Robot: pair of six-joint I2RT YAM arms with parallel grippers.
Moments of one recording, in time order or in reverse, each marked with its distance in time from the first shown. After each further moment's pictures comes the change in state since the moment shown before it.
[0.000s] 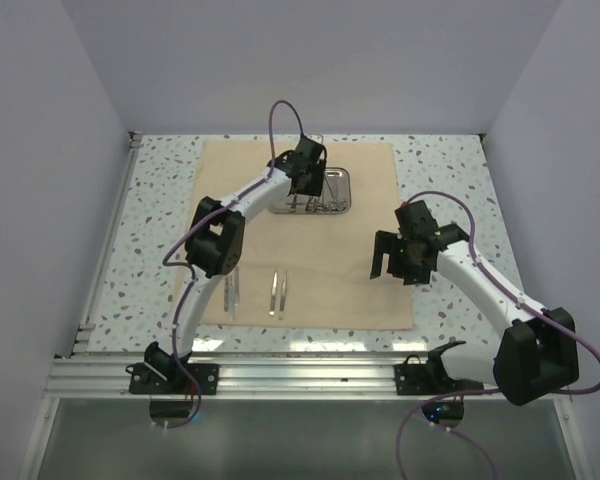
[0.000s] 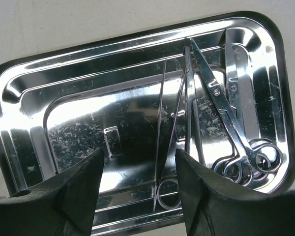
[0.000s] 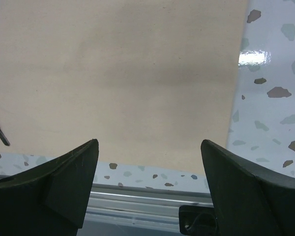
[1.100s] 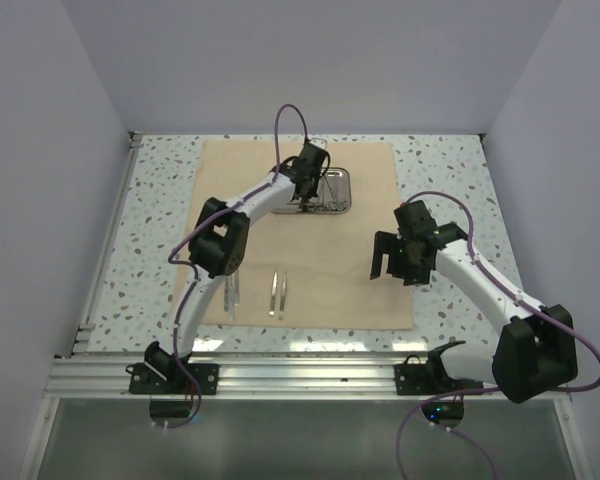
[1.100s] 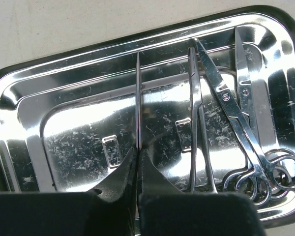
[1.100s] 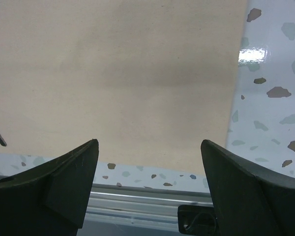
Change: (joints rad) left arm -0.016 0.032 -0.030 0.078 -0.058 0.046; right arm 0.000 0.018 0.003 -0.003 0.002 -0.003
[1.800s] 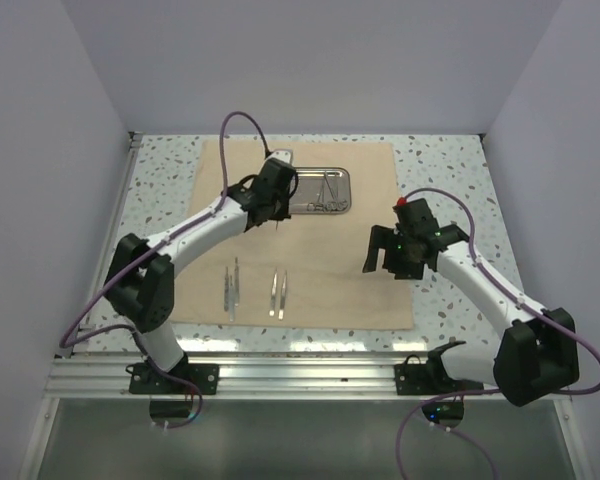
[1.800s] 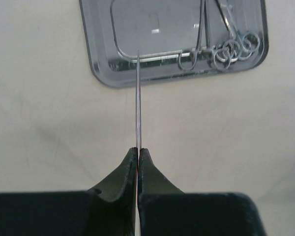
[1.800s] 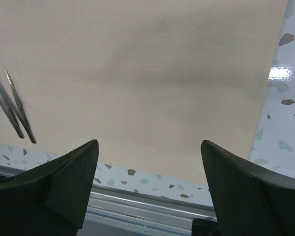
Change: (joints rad) left arm -0.031 -0.703 -0.646 -0.016 -0.012 -0.133; right arm 0.000 -0.014 -0.005 0.084 -0.067 0.008
